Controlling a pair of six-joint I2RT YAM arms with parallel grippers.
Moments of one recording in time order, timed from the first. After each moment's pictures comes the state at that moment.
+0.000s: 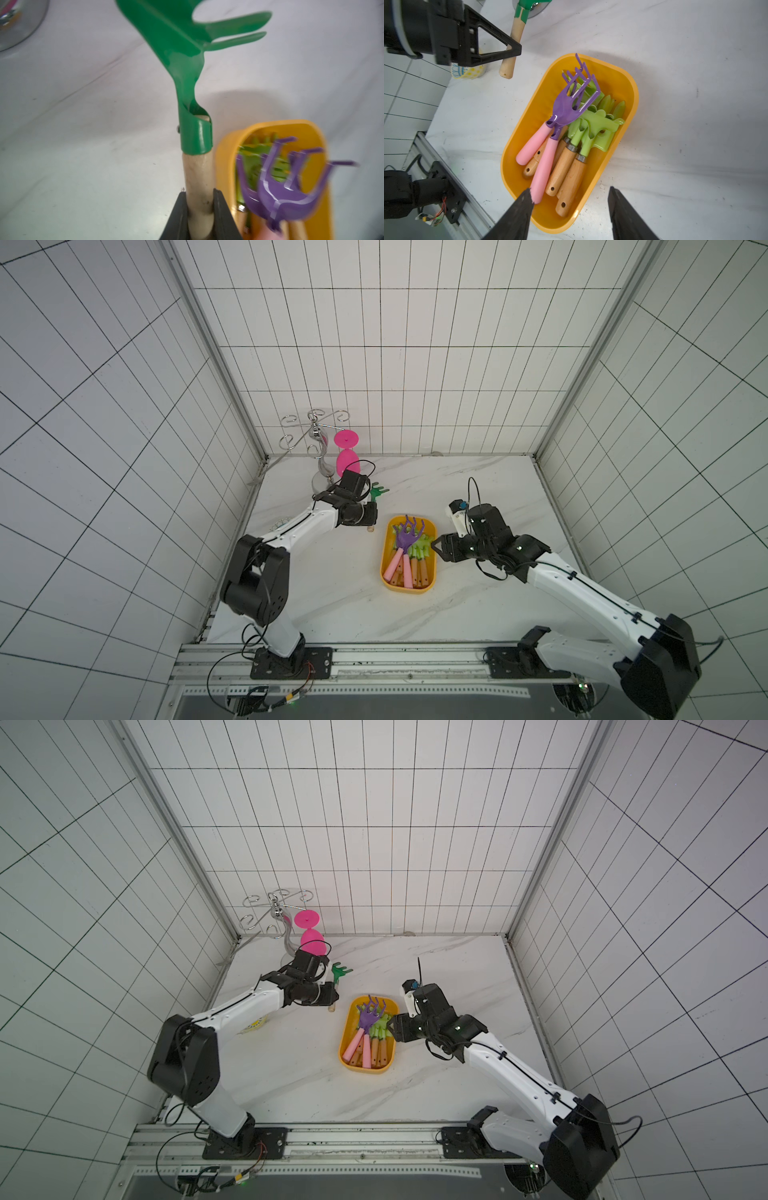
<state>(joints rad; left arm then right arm) -0.41 1.58 1.18 -0.49 0.33 -0.37 0.72 1.14 0.85 -0.45 -0.24 0.38</state>
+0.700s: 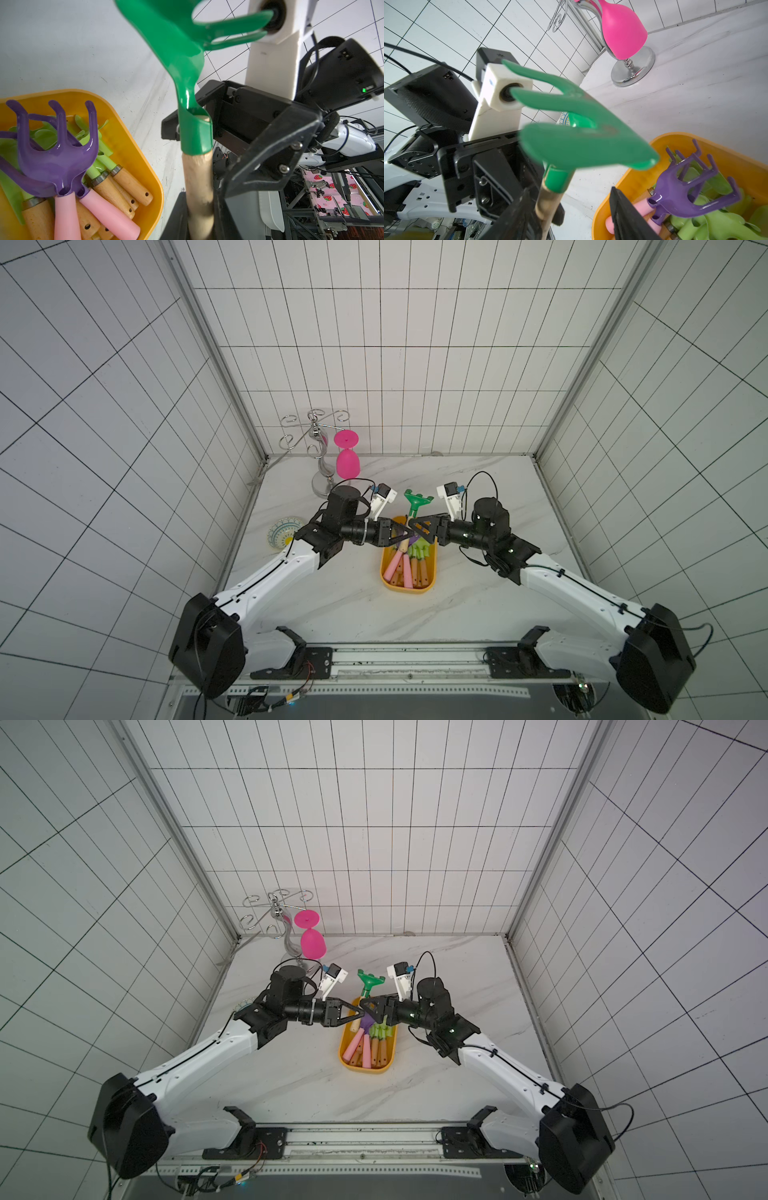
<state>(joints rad) -0.55 1.27 0.93 -0.13 0.85 -0.56 0.73 1.19 0.78 0.17 -0.52 0.66</state>
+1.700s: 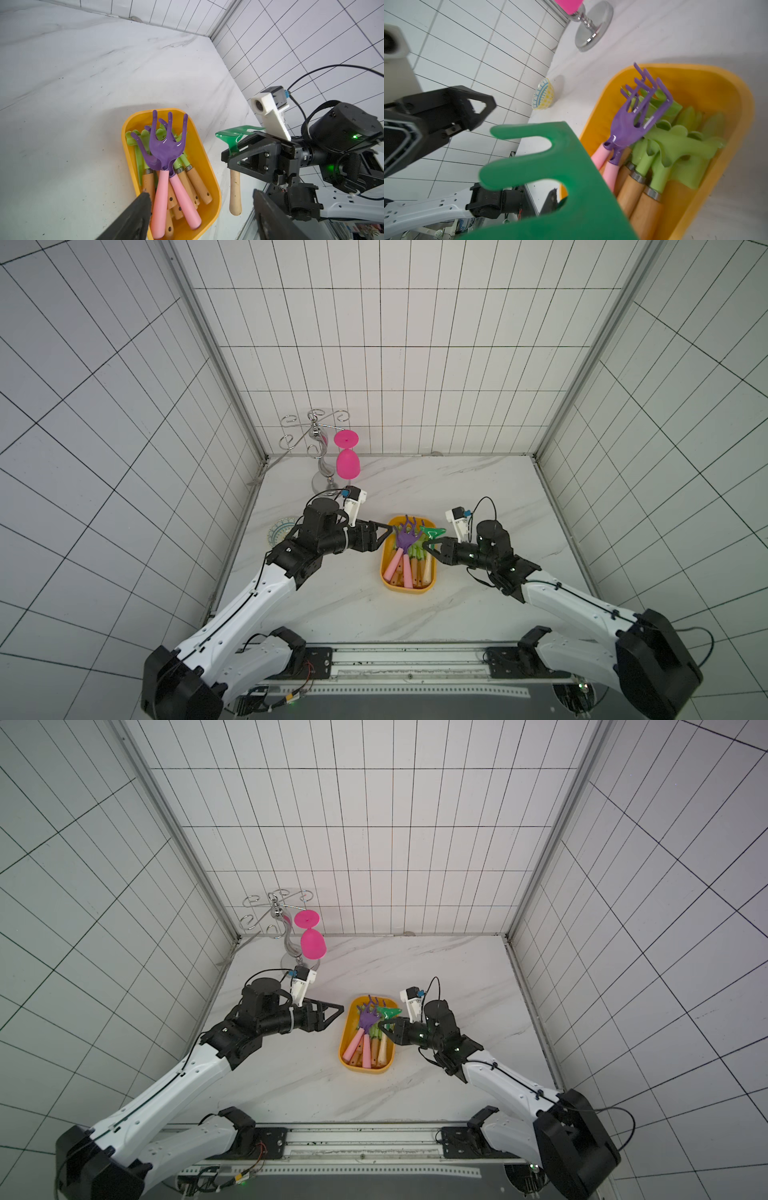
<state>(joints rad) -0.50 1.03 0.84 -0.31 0.43 -0.46 0.68 1.19 0.49 0.26 -0.50 0.72</state>
